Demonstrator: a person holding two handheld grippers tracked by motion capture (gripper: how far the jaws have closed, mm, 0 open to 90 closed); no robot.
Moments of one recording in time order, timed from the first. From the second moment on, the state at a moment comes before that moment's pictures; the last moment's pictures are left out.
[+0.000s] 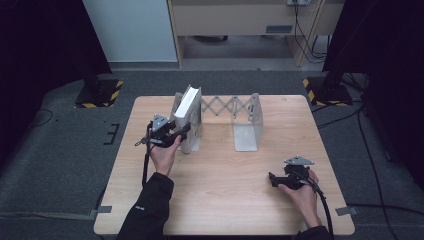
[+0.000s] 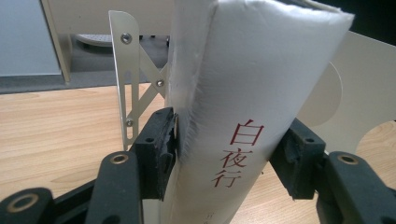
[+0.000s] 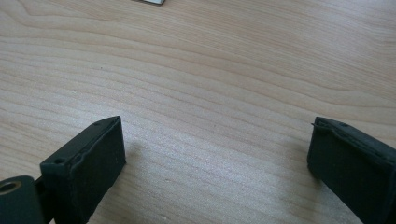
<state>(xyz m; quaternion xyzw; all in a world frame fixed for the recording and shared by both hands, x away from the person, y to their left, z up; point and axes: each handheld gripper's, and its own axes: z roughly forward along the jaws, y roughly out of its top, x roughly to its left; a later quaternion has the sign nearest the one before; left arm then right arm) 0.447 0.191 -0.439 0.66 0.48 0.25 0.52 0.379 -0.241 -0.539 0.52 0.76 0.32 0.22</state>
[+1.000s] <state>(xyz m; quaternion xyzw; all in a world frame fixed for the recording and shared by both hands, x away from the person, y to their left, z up) 0.443 0.183 -0.460 0.68 0.48 0.23 0.51 0.379 -0.241 -0.539 0.52 0.76 0.32 0.22</state>
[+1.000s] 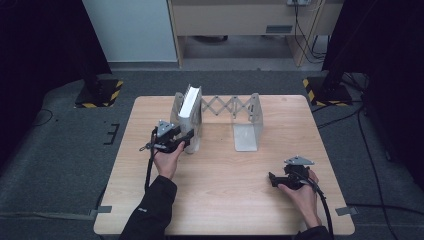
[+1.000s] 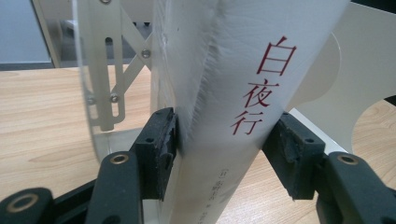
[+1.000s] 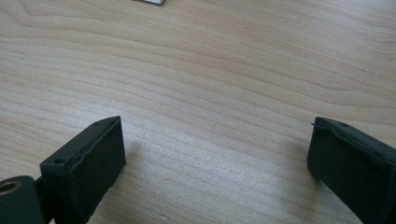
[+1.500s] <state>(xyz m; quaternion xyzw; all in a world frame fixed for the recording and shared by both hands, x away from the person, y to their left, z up) 0.453 0.161 -0.460 0.68 0.48 0.23 0.51 0.379 -0.241 -0.539 0.52 0.76 0.32 0.22</state>
